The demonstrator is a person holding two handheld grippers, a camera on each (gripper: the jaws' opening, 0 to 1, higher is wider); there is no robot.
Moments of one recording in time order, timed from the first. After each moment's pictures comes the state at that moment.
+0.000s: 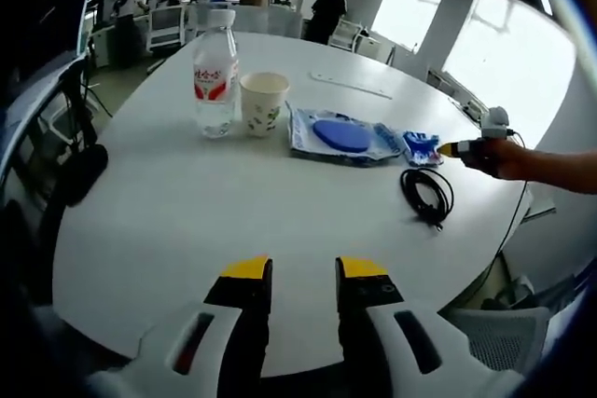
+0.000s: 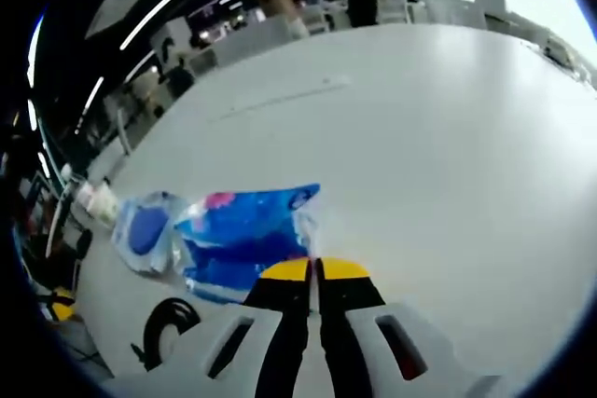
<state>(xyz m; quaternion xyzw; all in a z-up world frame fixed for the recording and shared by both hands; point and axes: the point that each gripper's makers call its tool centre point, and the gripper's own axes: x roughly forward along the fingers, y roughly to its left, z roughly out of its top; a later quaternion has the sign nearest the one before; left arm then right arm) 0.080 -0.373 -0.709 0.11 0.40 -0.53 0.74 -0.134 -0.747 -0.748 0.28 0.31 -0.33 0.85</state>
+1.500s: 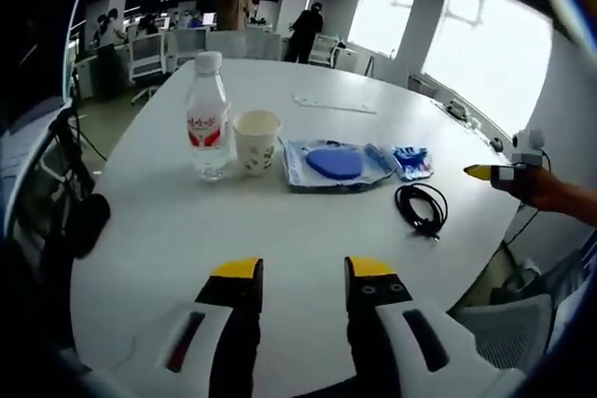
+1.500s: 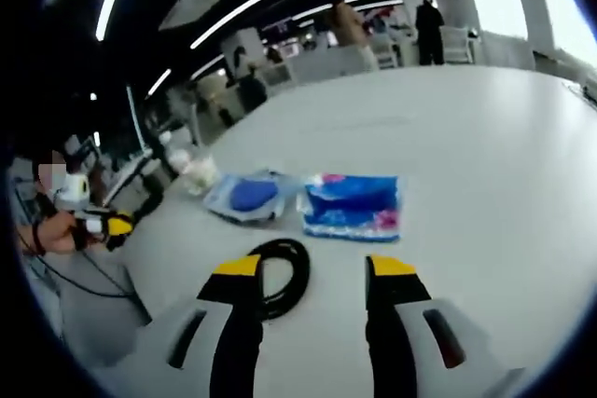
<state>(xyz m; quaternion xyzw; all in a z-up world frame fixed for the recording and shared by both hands) 0.104 -0.381 -0.679 0.12 0.34 -0.58 0.73 -0.163 -0.610 -0.674 0.22 0.25 -0.20 0.92</state>
